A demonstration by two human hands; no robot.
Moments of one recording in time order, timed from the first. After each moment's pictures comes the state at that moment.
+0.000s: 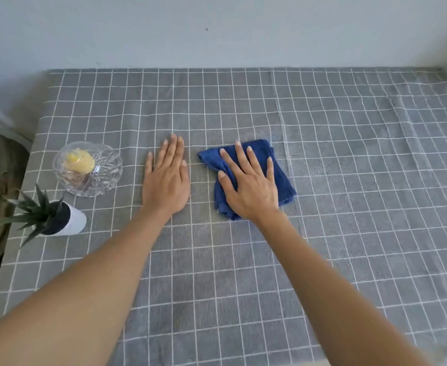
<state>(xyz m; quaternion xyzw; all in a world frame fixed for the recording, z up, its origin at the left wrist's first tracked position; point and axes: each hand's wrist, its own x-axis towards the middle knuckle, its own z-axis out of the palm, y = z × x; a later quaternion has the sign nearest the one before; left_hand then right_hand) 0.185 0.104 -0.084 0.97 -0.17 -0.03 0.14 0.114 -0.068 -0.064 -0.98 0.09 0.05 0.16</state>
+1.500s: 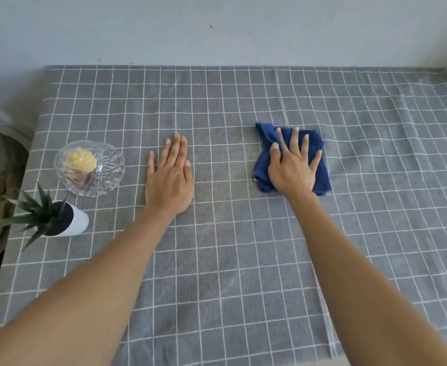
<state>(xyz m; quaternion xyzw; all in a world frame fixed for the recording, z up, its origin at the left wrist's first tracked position) 0.187 0.108 -0.085 0.98 -0.16 -0.04 0.12 0.136 -0.134 -0.062 -0.94 0.29 0.05 0.18</state>
